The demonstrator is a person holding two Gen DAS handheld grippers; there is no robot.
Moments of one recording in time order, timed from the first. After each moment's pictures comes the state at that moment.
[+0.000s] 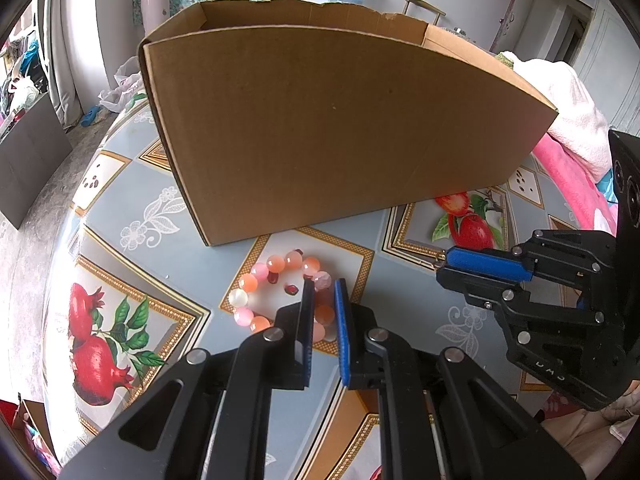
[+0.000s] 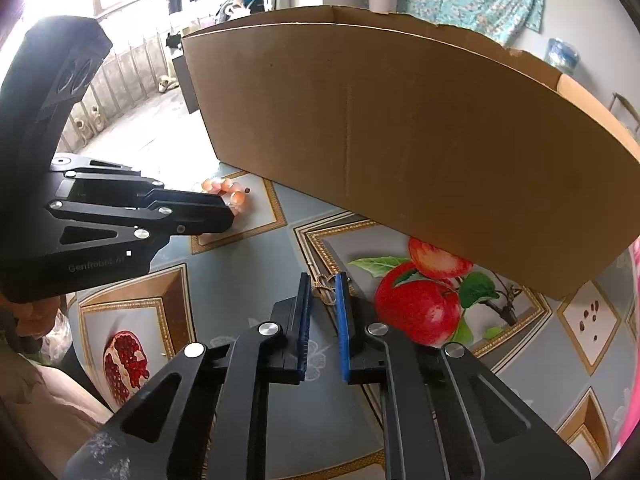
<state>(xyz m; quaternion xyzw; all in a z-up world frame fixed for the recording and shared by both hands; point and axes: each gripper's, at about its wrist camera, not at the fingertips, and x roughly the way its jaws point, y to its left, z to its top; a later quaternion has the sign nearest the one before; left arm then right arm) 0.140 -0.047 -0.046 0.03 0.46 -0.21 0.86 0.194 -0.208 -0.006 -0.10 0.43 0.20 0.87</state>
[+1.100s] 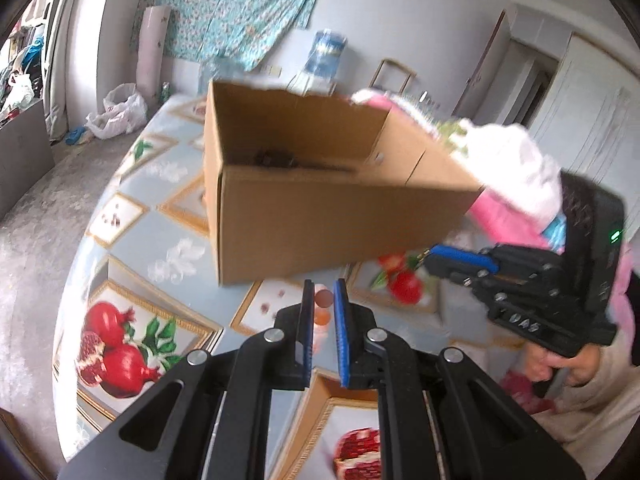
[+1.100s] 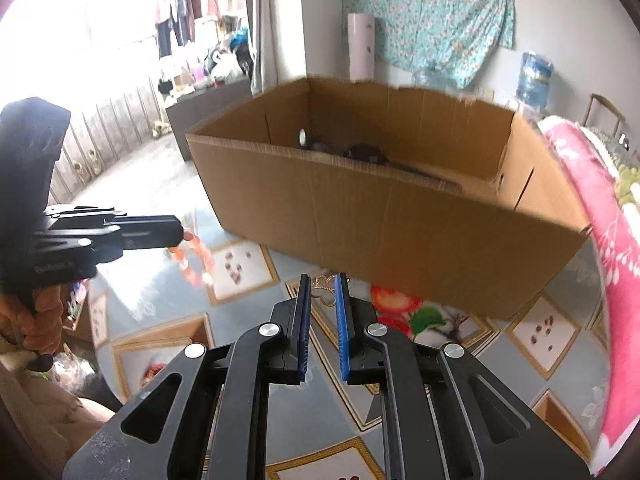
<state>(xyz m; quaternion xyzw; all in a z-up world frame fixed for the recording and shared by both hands) 0.109 -0.007 0.021 -0.06 0.36 -0.28 0.89 0.167 -0.258 0.071 -0.06 0.36 0.19 0.91</state>
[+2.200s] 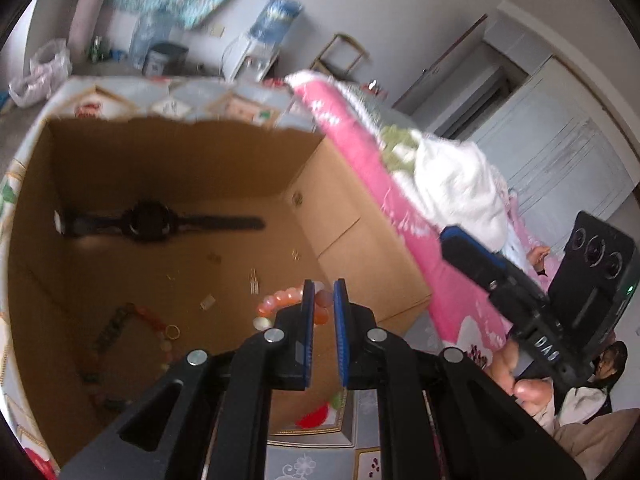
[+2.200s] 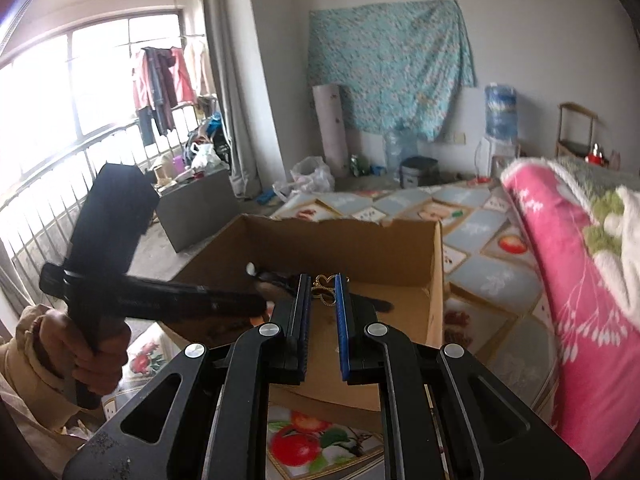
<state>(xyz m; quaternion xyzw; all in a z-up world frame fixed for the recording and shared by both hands) 0.261 -0.107 0.047 -0.12 0.44 -0.40 0.80 0.243 -0.348 0.136 0.03 0.28 0.17 0.94</state>
